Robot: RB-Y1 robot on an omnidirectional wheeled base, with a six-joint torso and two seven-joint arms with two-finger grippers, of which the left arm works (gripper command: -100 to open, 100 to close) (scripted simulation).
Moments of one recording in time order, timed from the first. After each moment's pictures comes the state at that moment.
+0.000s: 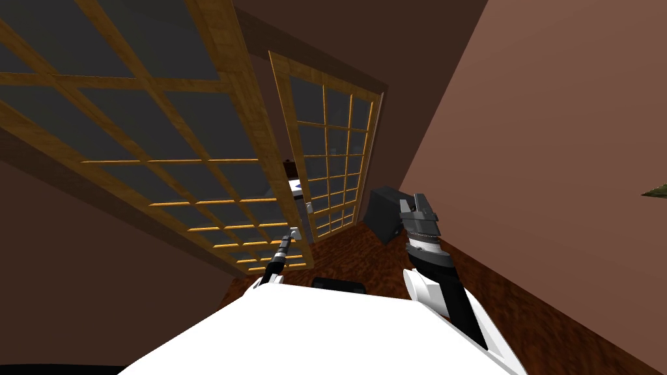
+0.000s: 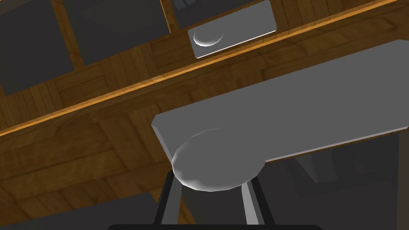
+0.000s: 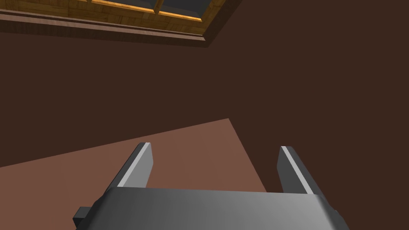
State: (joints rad) arm 0.04 0.29 -0.01 -0.73 0.22 -0.89 -0.19
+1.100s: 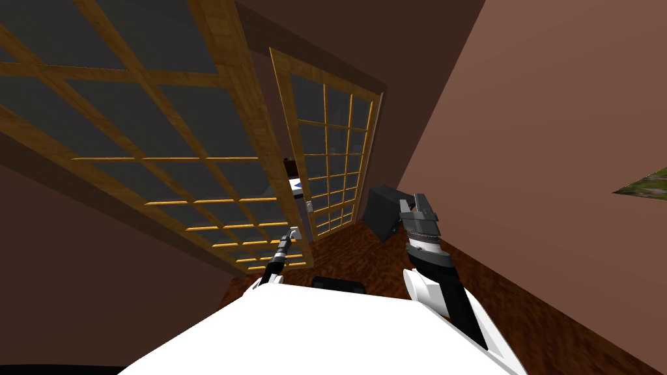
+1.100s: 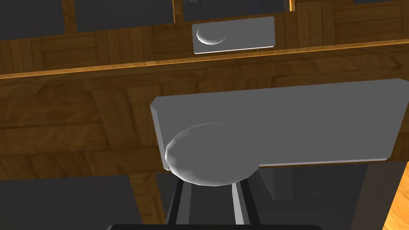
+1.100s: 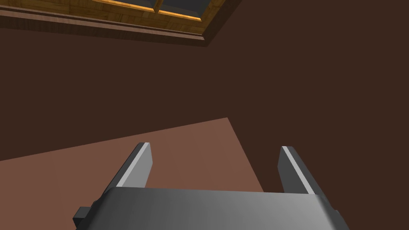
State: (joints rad) arm 0.04 0.31 -0.07 -0.74 0.30 -0.89 0.01
